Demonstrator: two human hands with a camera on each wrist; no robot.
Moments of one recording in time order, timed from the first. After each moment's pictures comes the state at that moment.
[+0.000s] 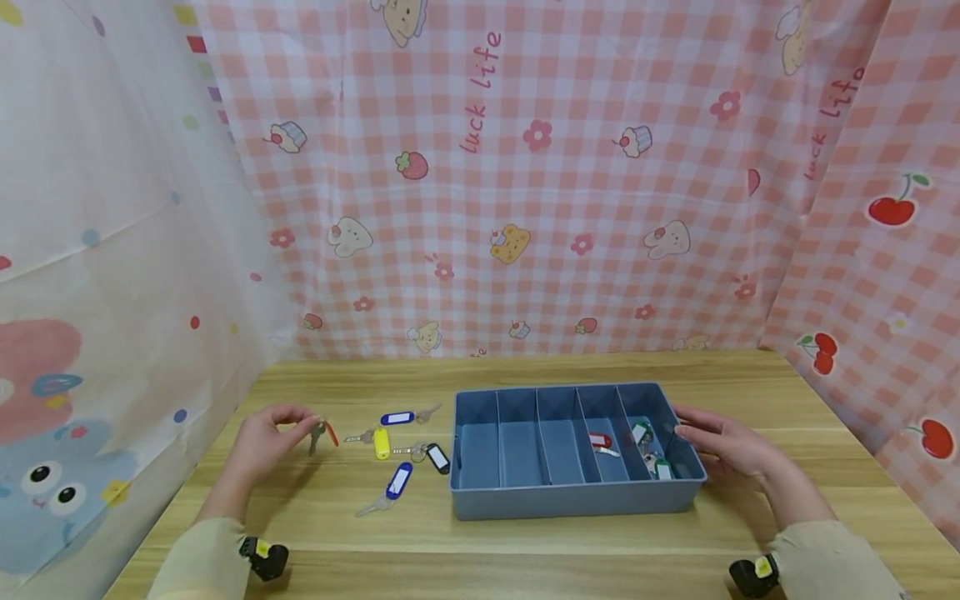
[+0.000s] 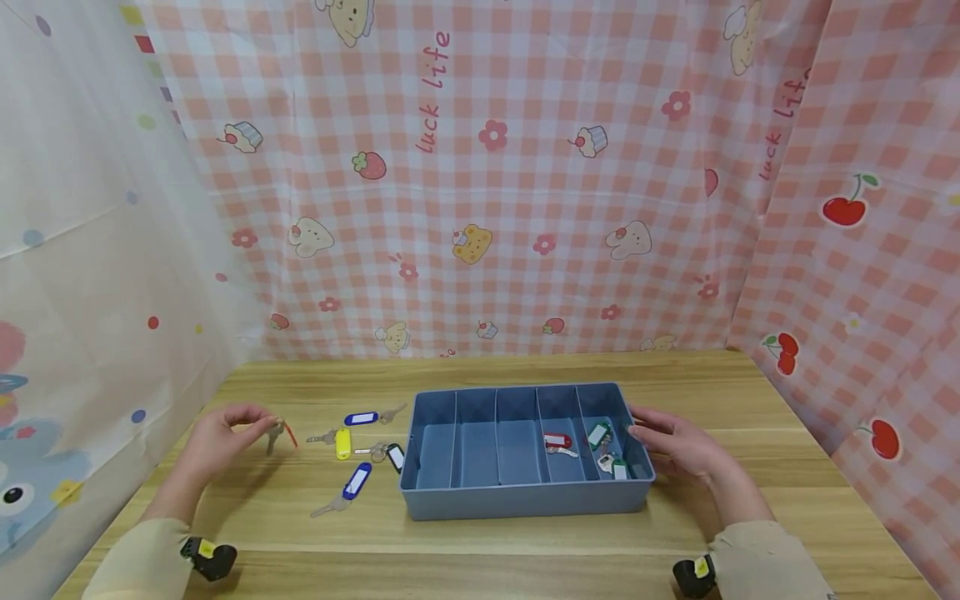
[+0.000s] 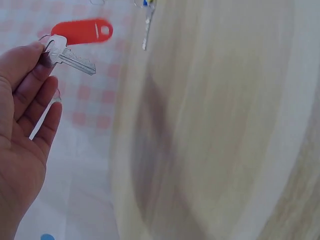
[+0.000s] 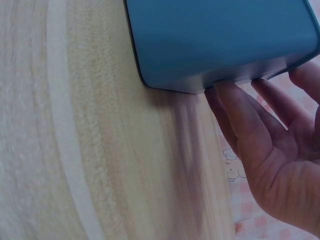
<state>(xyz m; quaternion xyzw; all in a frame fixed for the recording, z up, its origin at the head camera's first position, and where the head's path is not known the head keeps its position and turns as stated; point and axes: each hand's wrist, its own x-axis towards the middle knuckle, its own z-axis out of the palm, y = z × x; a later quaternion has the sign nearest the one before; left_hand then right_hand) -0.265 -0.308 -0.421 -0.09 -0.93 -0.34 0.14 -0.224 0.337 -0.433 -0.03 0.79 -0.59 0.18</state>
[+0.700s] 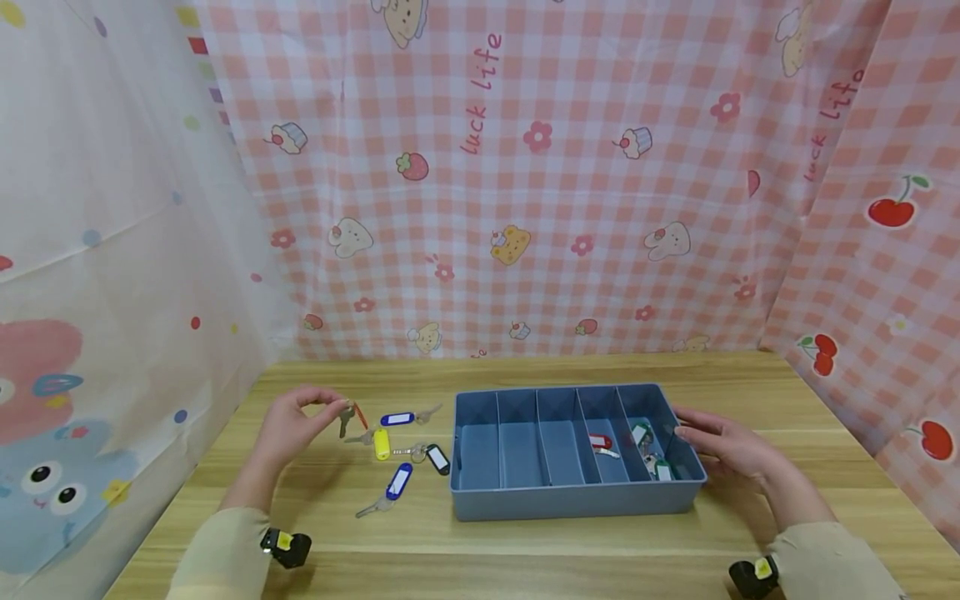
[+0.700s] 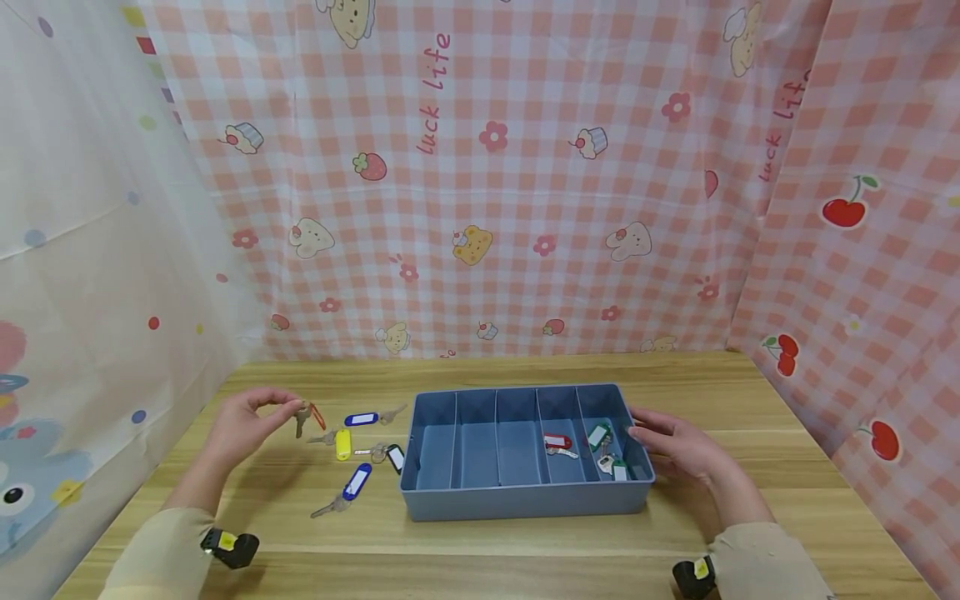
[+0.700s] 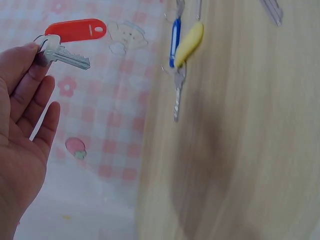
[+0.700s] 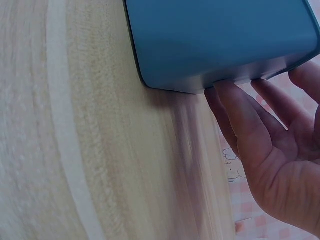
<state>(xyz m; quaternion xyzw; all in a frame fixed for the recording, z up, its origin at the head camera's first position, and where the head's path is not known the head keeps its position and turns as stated) -0.271 -0.267 -0.403 -0.13 -0.90 -0.38 0.15 -0.224 0.337 -0.434 -0.03 0.79 -0.59 0.17</state>
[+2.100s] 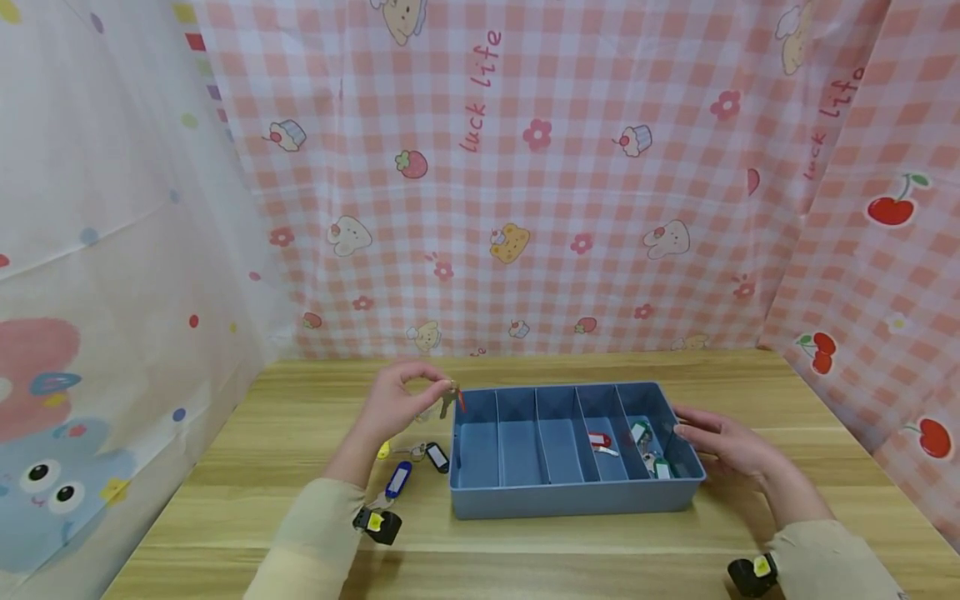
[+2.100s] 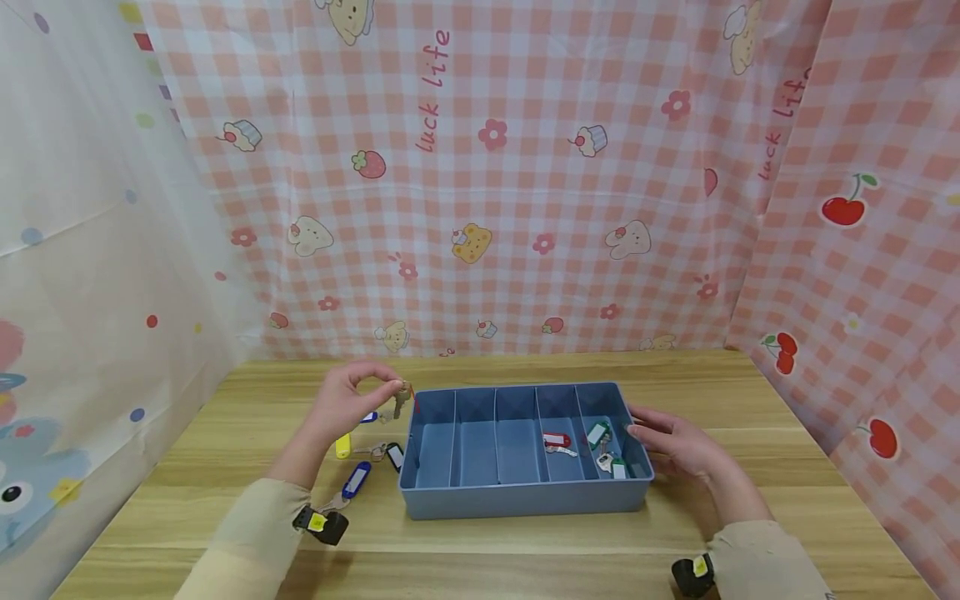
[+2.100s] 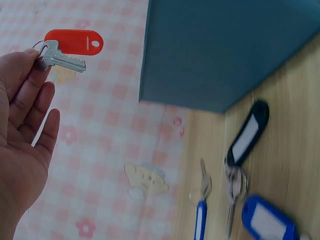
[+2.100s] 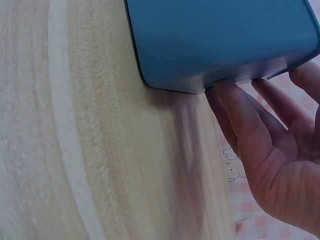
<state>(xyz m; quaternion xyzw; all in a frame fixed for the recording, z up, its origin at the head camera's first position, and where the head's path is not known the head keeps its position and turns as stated) -0.282 -0.138 -0.381 -0.27 -0.82 -0.48 0.13 -0.223 0.336 -0.433 -0.02 0.79 -0.59 0.18</state>
